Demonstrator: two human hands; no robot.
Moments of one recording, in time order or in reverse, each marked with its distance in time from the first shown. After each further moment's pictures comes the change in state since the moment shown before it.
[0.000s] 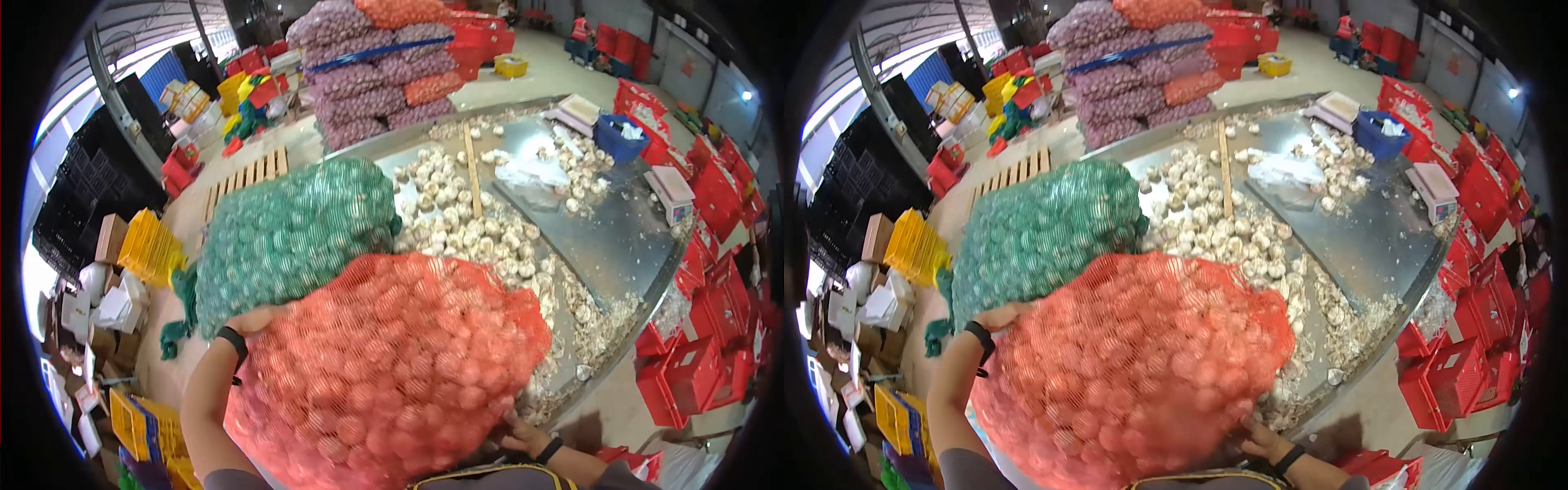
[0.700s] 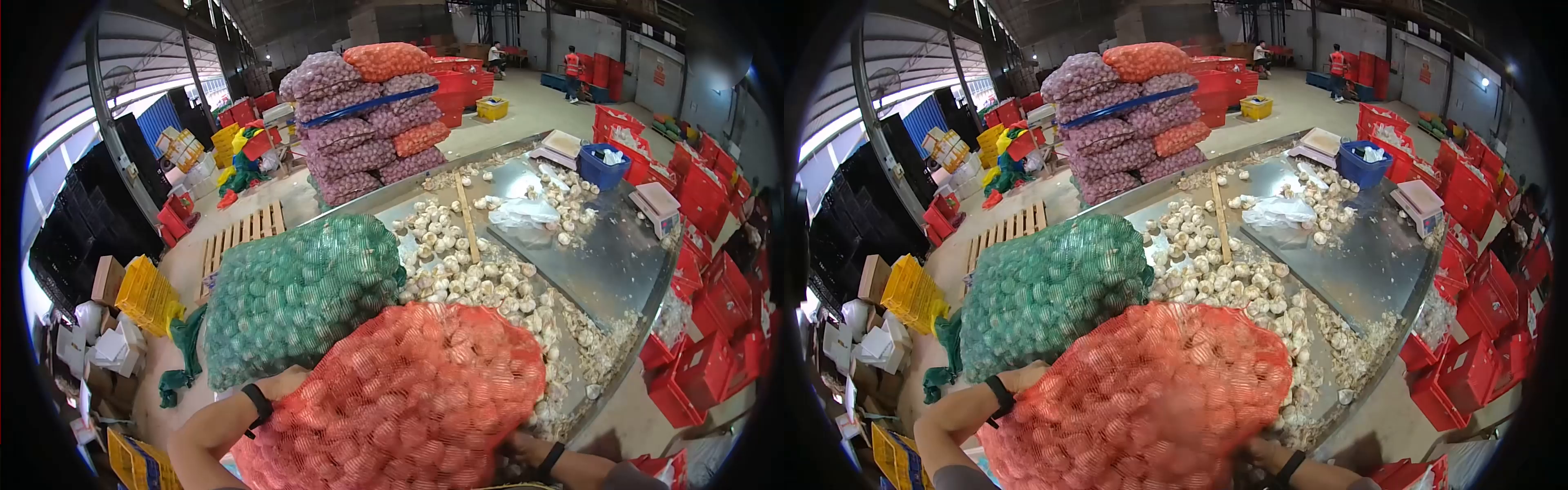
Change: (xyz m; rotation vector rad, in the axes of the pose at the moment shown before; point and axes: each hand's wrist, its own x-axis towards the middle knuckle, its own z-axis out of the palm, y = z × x) left_hand 0.026 -0.033 0.010 0.537 -0.352 0.475; right_hand 0.061 0.003 0.004 -0.485 0.100 -0.102
